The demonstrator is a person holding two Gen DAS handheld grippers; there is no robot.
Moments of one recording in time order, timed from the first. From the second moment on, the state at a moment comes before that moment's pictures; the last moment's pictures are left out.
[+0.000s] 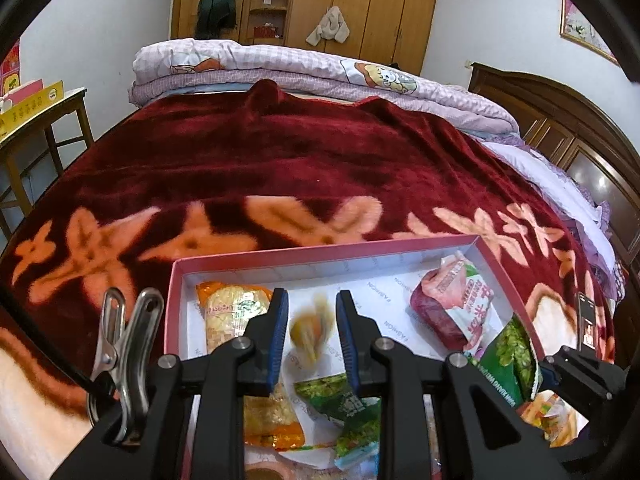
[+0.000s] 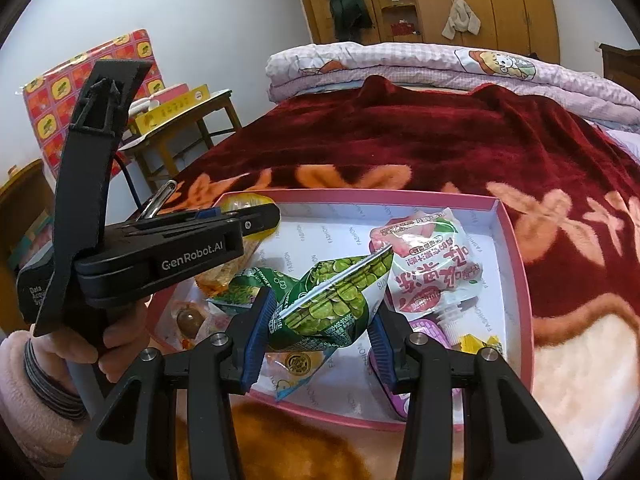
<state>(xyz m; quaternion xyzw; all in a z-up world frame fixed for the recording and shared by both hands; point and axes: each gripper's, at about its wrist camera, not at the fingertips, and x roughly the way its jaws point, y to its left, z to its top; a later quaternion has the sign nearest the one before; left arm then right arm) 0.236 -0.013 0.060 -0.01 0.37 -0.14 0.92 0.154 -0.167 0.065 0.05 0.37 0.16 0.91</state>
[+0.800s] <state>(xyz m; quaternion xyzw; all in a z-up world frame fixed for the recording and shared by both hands) 0.208 -0.003 0.076 -0.01 0.37 -0.12 0.92 0.142 -0.169 0.076 0.07 0.34 0.17 0.92</state>
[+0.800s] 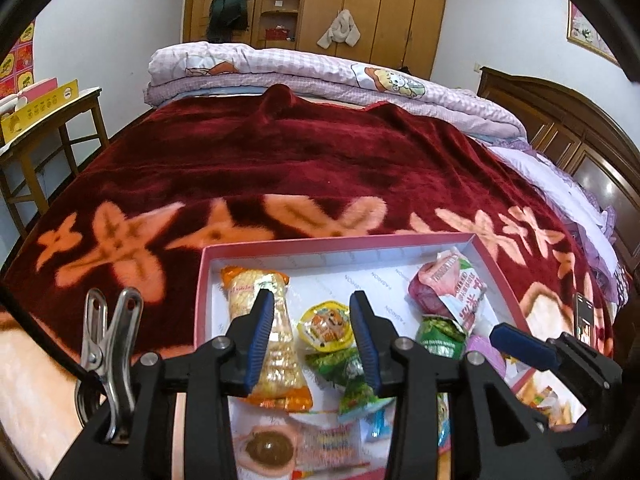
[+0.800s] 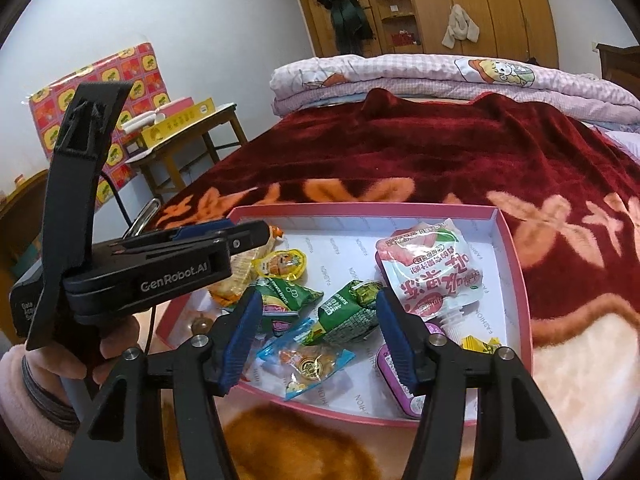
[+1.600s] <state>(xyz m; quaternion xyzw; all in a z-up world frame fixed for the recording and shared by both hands) 0.142 0.008 0.092 -0.04 0.38 -0.13 0.92 0.100 -0.175 0.093 0.07 0.34 0.20 0.92</state>
